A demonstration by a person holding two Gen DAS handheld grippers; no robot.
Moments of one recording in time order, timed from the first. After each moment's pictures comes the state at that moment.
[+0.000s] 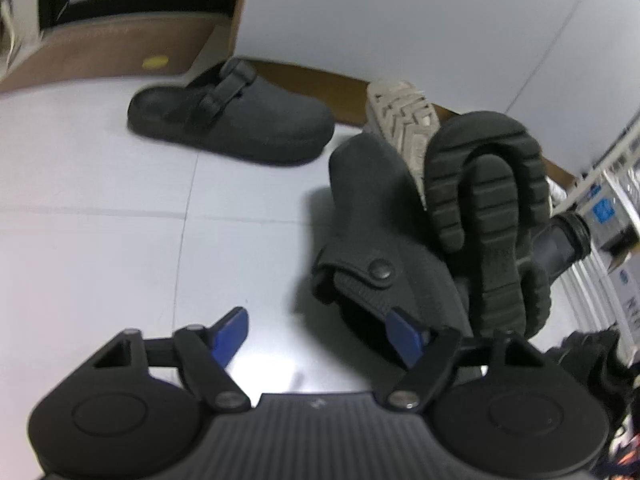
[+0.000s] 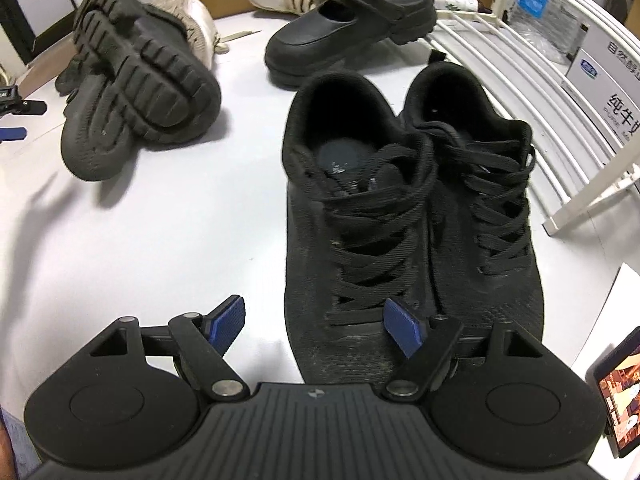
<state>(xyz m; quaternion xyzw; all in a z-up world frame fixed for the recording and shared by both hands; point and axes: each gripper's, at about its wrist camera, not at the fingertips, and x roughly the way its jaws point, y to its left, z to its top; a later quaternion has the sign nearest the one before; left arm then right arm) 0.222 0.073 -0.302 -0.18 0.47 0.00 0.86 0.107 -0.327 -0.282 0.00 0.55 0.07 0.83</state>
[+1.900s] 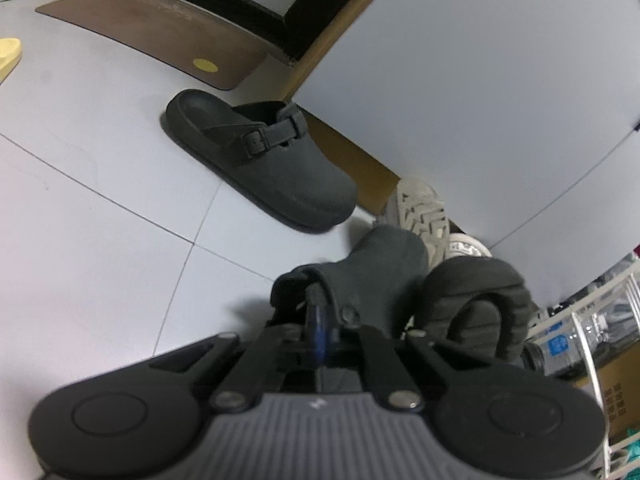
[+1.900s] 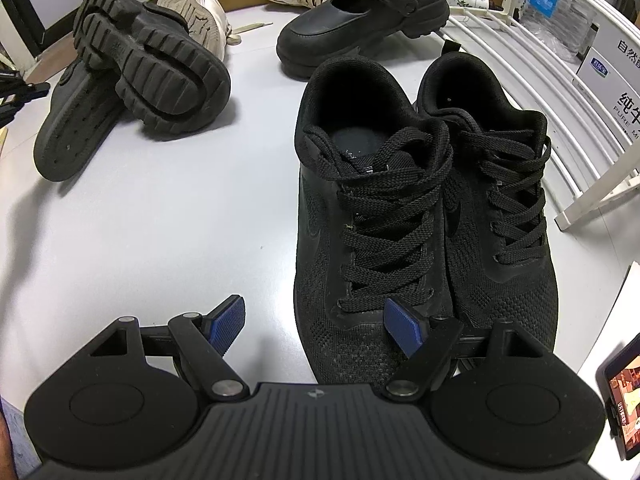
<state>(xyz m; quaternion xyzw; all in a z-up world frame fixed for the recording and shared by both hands) 0.219 0.135 -0.308 -0.34 0.36 0.02 0.87 0.103 -0.326 -0.290 0.00 0.55 0.09 0.83</state>
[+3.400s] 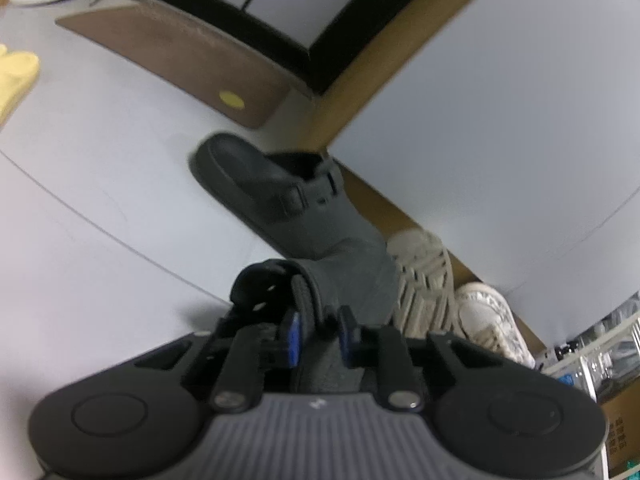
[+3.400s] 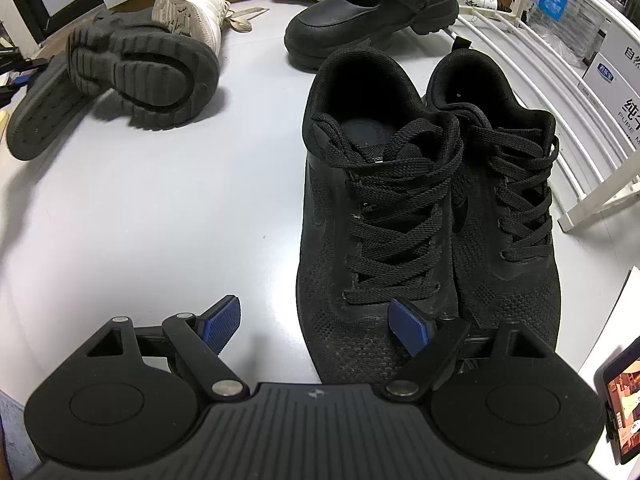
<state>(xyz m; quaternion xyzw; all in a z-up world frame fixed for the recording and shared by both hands) 0.220 0.185 -0.293 -0.35 0.31 0.06 0.88 0.103 -0.319 -0.295 -0.02 0.55 0.09 0.83</state>
